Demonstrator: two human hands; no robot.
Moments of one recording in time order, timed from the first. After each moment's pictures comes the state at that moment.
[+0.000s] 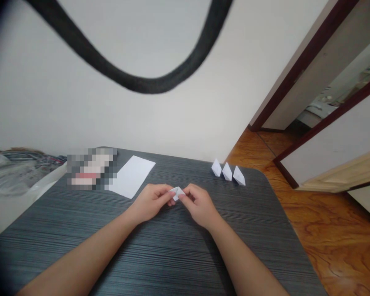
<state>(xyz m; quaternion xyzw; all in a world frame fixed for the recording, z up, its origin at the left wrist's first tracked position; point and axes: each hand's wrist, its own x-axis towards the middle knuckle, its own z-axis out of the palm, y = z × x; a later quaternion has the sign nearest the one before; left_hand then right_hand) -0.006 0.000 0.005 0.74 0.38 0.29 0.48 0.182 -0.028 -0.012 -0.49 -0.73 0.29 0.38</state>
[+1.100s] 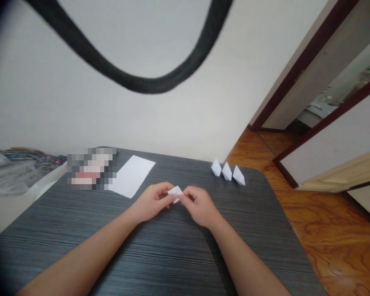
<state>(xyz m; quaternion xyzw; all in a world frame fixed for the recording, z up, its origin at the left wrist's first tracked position) -0.005 0.000 -0.006 0.71 0.39 0.28 0.51 0.181 -0.028 -0.008 -0.51 -0.71 0.34 0.34</state>
